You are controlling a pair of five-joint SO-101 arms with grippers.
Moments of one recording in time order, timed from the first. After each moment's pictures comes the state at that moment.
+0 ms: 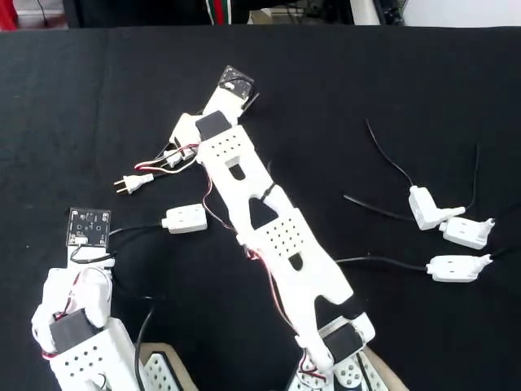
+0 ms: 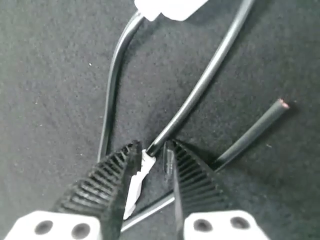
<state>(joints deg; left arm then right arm) -34.6 -103.7 95.5 70.7 -33.3 -32.0 76.0 -78.7 76.8 -55.6</state>
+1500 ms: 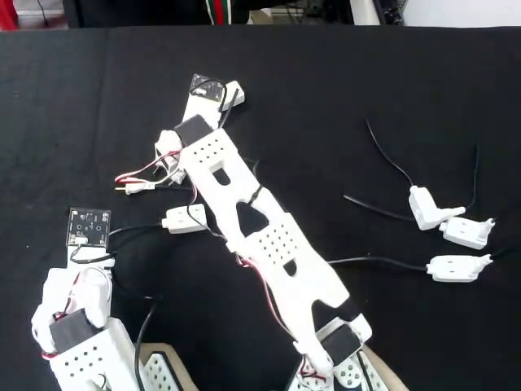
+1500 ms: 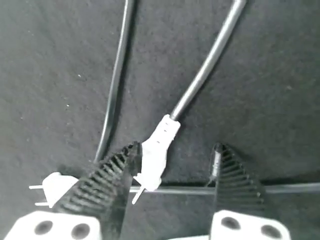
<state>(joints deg) -34.6 -103.7 95.5 70.7 -33.3 -36.5 70.8 -74.2 85.1 -48.5</state>
